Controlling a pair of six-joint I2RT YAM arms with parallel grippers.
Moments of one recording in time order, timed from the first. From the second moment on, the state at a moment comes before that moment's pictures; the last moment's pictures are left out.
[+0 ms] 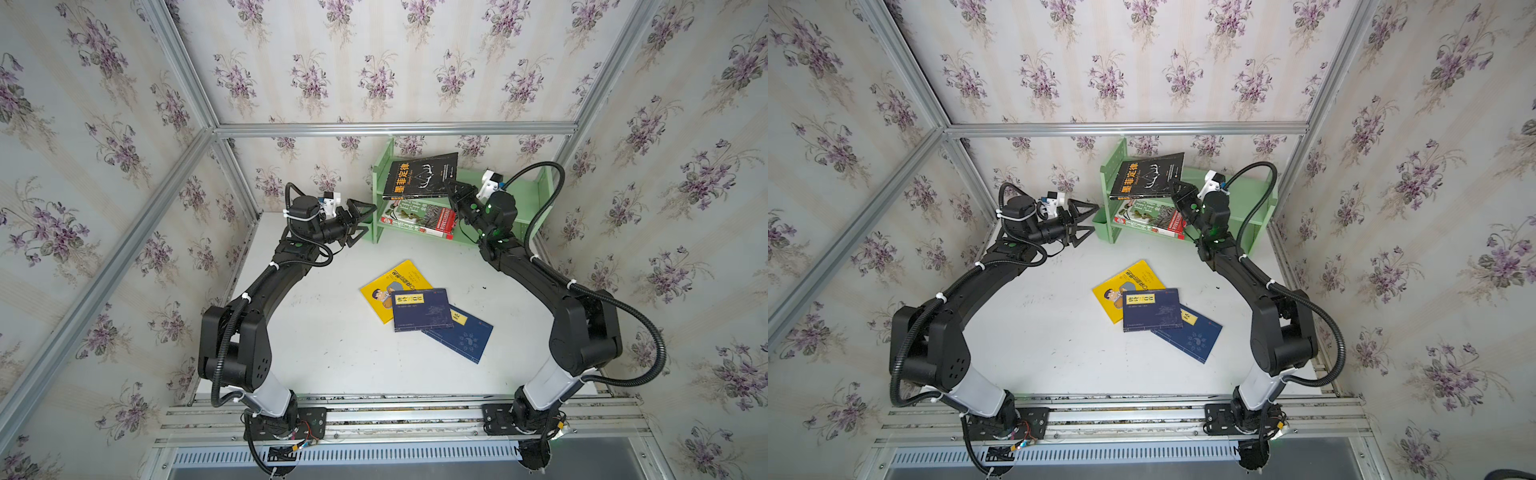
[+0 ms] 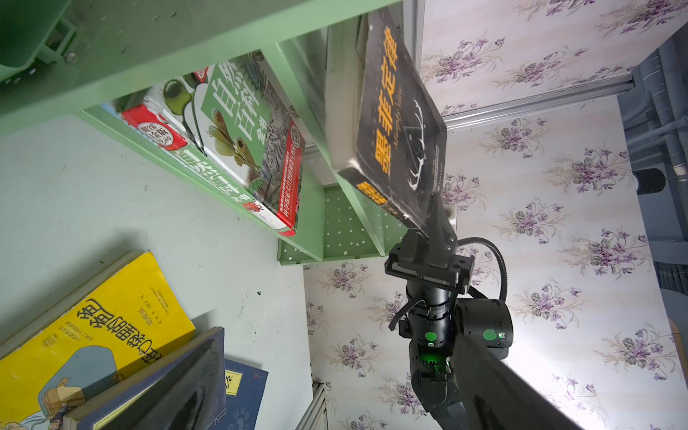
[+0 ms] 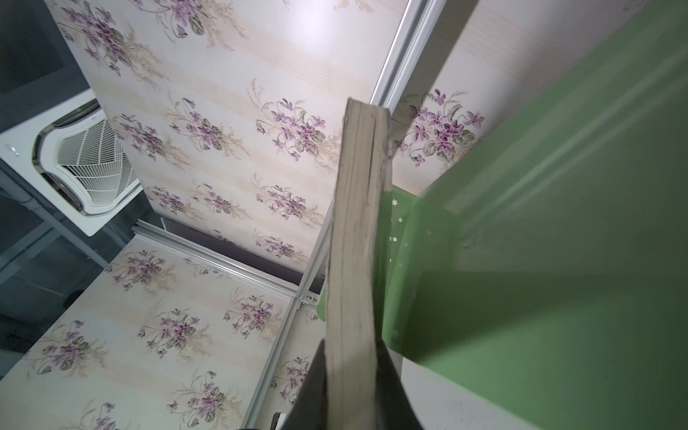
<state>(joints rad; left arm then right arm) -0.18 1.63 1.29 0.12 0.78 -1.15 0.26 1.71 1.34 0.49 -0.22 1.19</state>
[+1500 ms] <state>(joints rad) -0.25 2.00 1.66 0.15 0.48 -1.32 0.29 1.86 1.45 0.39 -0.03 1.27</state>
